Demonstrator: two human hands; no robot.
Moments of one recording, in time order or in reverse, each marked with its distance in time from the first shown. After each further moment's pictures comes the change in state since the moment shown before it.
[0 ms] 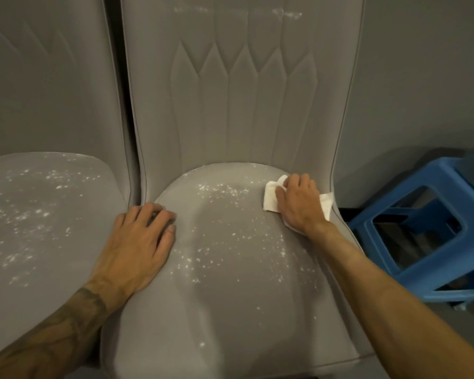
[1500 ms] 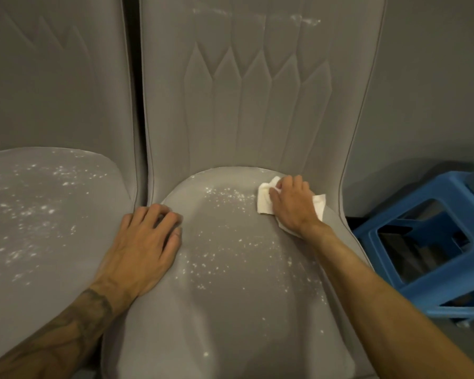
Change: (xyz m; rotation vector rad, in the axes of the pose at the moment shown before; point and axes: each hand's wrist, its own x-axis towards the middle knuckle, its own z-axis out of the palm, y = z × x) left_hand 0.001 -0.002 0.004 -0.009 -0.008 -0.019; right_hand 0.019 -0.021 0.013 0.055 -0.051 -0.043
